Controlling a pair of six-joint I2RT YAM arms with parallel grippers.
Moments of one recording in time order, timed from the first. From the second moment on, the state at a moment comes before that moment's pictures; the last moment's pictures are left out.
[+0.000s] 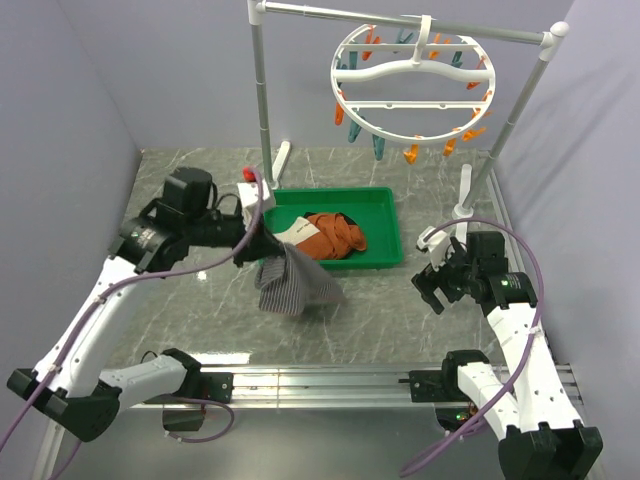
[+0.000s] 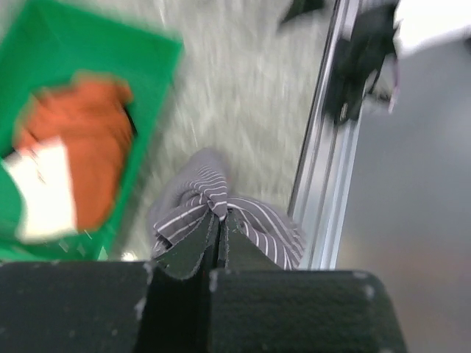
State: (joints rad) left arm -0.48 1.12 1.40 -0.84 0.78 0.24; right arm 0.05 0.80 0.79 -0.94 -0.33 -0.66
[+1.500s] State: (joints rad) left arm -0.04 1.17 0.76 -1.08 0.64 1.43; right arm 0.90 1.04 0.40 -0.15 -0.30 -1.08
